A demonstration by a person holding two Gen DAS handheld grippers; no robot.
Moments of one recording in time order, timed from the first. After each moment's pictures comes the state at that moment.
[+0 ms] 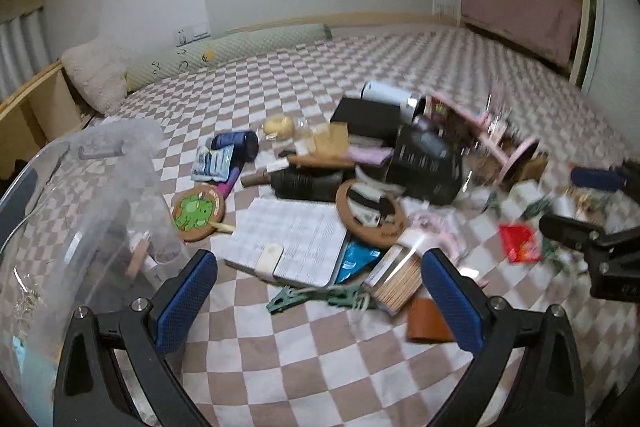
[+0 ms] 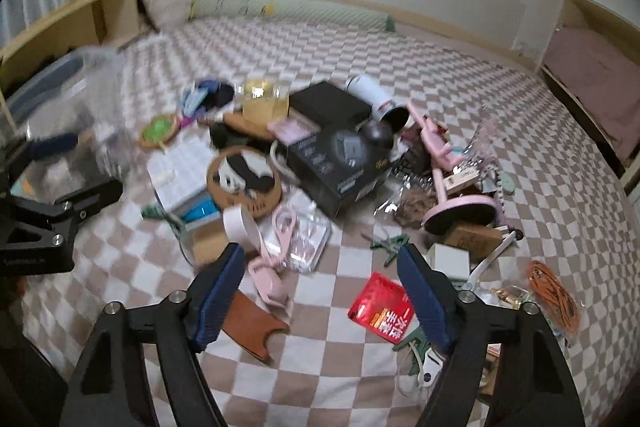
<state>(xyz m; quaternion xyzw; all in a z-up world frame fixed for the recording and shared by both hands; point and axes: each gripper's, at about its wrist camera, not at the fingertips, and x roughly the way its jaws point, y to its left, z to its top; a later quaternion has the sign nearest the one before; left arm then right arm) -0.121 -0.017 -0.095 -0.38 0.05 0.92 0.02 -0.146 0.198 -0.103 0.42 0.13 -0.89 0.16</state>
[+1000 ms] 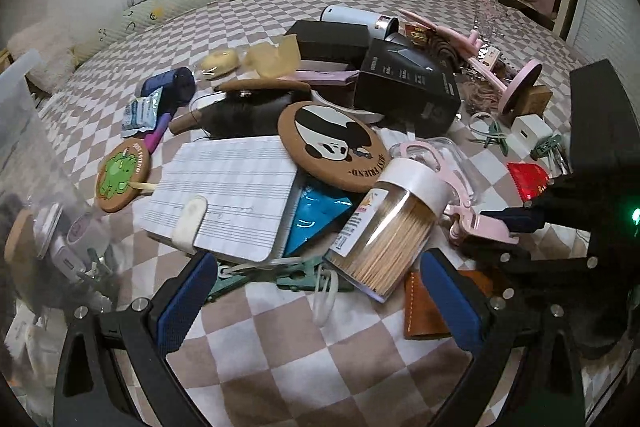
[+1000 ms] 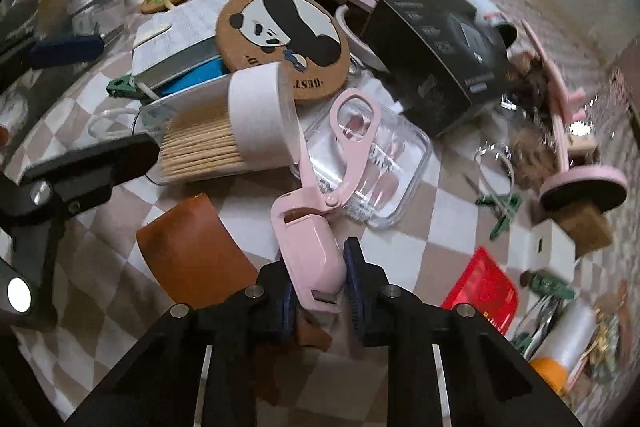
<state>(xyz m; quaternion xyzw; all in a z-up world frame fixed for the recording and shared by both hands) -0.158 0.007 -0.177 -0.45 0.06 0.89 0.08 -0.182 0.149 -0.221 0.53 0.21 -0.80 0.21</state>
